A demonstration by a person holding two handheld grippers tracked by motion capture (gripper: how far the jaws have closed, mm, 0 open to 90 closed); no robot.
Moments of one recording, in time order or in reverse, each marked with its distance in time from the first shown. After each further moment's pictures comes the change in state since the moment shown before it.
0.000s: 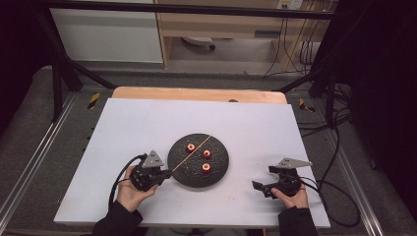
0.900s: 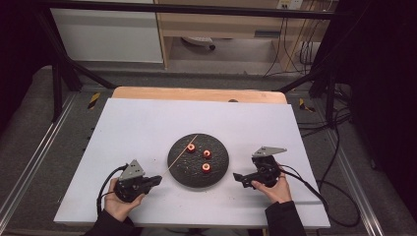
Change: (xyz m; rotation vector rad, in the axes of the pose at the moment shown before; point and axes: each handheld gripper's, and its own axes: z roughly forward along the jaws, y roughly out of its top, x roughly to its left) left arm 0.006 -0.043 -0.021 -0.130 -0.007 -0.071; right arm 0.041 0.053 0.036 0.086 -0.034 -0.053
